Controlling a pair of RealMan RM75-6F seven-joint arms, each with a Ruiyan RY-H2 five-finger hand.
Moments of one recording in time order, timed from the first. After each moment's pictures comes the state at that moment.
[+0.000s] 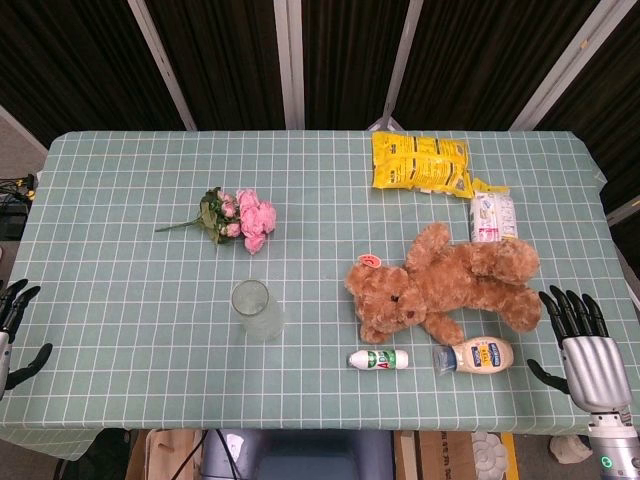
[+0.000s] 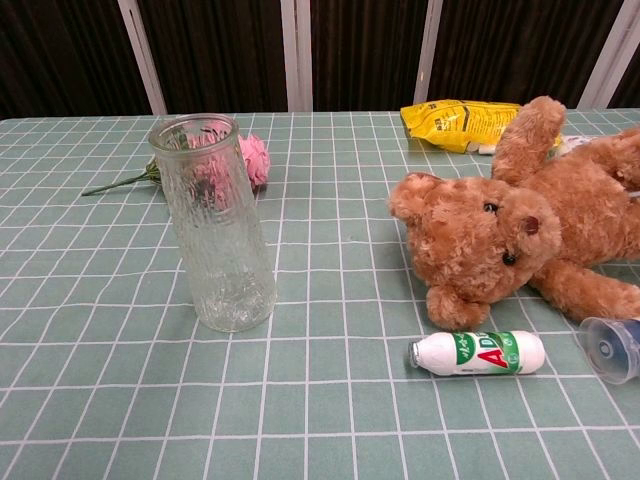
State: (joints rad) left arm -0.01 -1.10 -0.04 -1.67 1.56 1.62 0.13; right arm 0.06 -1.13 0.04 -1.63 -1.57 1.52 -0.09
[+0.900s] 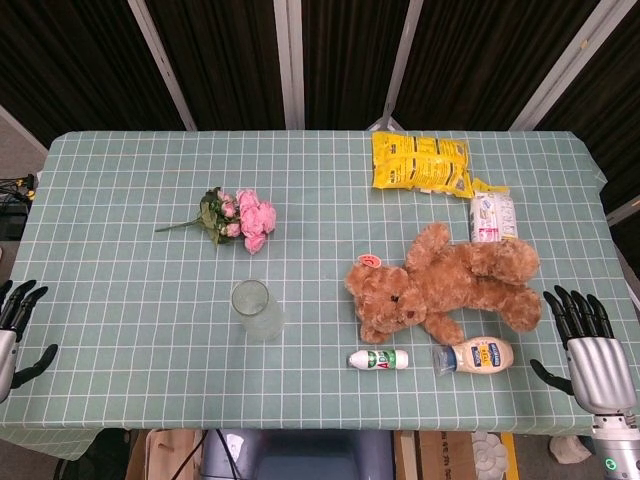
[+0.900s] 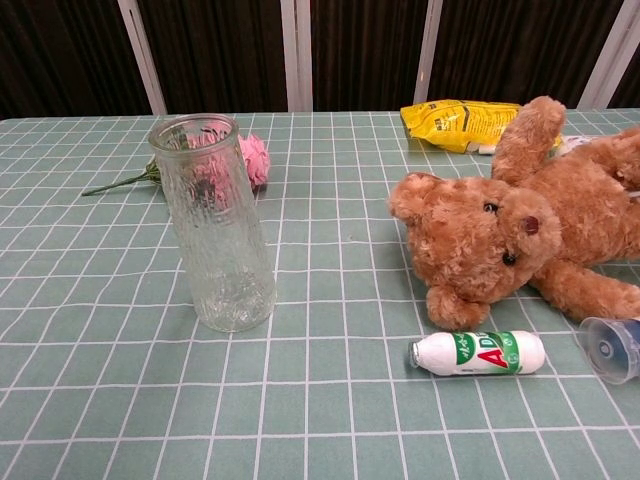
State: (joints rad) left arm -0.03 -1.10 -0.04 -1.67 1.55 1.59 0.13; right arm 0.05 -1.12 0.05 -1.64 -1.57 1.53 -0.08
